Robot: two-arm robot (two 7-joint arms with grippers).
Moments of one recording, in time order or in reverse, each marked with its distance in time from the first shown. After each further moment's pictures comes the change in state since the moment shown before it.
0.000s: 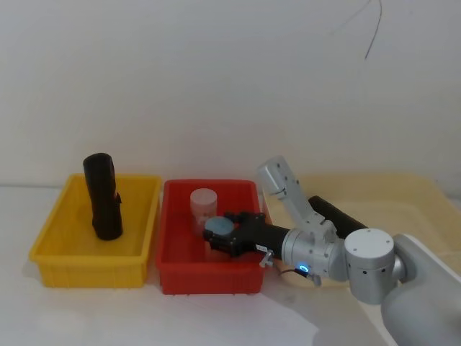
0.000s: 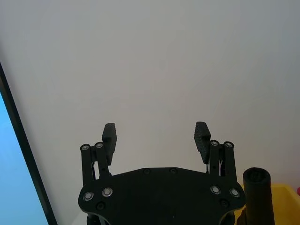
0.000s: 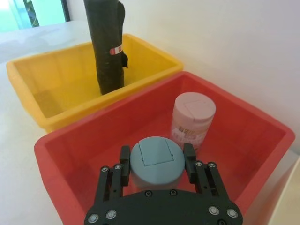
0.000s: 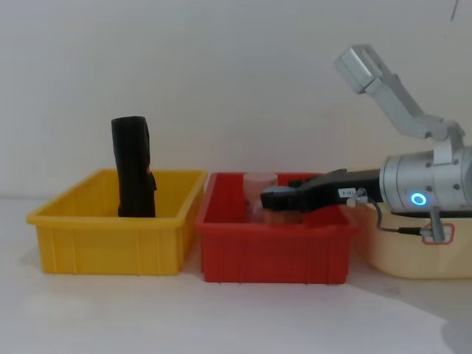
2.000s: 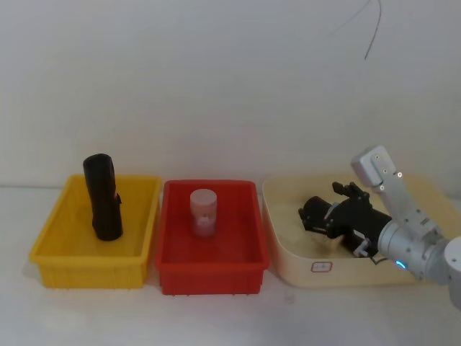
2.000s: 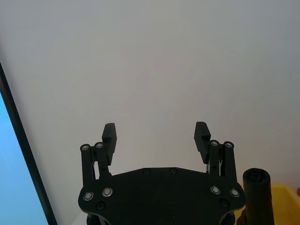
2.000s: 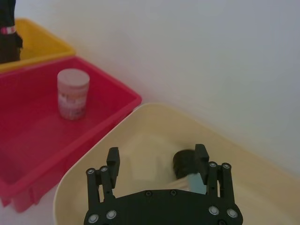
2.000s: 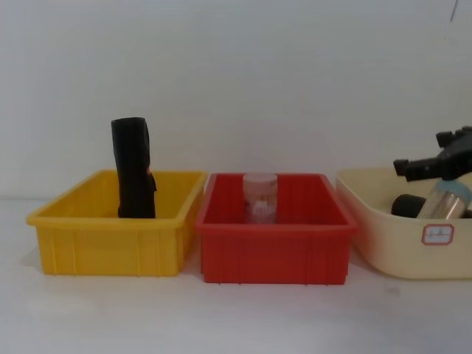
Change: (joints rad) left arm 0.000 0.000 0.000 0.000 0.000 0.000 0.000; right arm -0.217 0.260 0.154 -0.412 -0.096 0.078 -0.197
